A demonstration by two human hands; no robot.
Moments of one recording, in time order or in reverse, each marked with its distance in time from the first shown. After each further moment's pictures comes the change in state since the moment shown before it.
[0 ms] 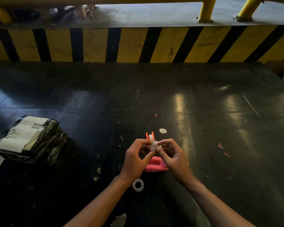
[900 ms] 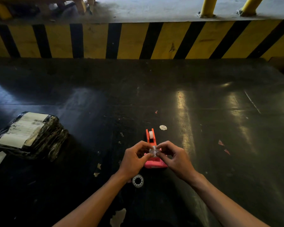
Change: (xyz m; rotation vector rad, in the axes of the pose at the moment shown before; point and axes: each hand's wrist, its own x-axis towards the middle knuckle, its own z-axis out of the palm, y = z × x) left_hand -0.010 -0.013 -0.002 -0.080 -0.156 -0.217; right_hand 0.000 0.014 -0.019 -0.357 -0.171 -0.050
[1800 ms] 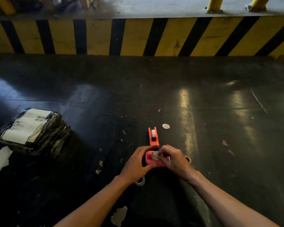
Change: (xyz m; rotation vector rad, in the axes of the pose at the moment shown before) left_hand -0.006 -0.060 0.014 0.301 -0.145 -0.093; right_hand 0.012 0.058 0.011 -0.349 -0.110 -0.036
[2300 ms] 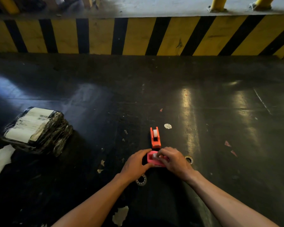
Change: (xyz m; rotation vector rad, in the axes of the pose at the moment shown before) left_hand 0.006 -0.011 0.001 0.123 -0.024 -0.097; right_hand 0.003 0.003 0.007 -0.195 -0.041 -0.121
